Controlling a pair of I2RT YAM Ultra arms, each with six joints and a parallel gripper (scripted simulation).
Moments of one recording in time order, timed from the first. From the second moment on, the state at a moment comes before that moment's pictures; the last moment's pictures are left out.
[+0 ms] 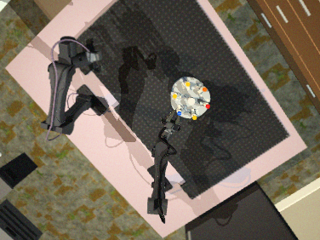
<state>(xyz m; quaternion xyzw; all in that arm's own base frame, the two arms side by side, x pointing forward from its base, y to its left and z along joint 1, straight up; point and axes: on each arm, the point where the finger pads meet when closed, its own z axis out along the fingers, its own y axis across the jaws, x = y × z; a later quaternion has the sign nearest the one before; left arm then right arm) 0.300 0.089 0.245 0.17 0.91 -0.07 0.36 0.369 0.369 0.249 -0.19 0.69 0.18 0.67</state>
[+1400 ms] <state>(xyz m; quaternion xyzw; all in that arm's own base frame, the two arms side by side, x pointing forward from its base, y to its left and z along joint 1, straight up) 0.300 0.089 0.245 0.17 0.91 -0.07 0.36 0.371 0.369 0.250 -0.13 0.70 0.11 0.69</state>
